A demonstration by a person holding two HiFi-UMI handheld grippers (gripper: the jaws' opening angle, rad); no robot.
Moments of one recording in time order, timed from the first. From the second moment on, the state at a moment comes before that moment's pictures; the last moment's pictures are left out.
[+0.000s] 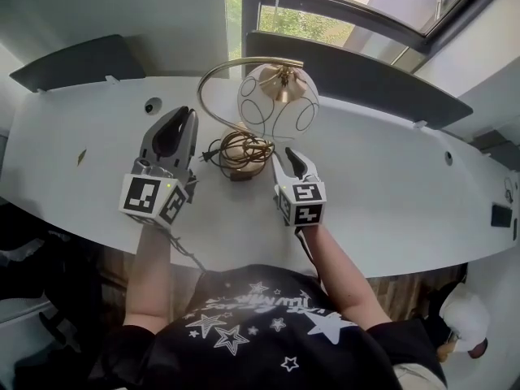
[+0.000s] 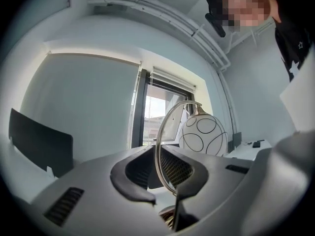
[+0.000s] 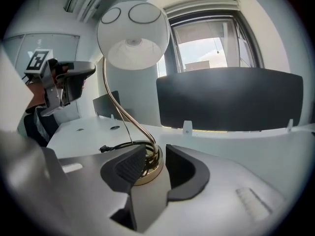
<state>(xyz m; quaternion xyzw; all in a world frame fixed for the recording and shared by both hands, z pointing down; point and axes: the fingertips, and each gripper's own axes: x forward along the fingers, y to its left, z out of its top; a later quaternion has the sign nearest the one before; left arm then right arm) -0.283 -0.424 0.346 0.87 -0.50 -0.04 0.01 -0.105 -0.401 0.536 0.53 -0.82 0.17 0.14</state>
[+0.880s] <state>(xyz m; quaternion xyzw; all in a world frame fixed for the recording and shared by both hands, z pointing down) -0.213 -0.266 0.353 0.79 -0.61 -0.03 0.00 0.003 -0.305 0.452 0.47 -0.87 0.09 0.07</state>
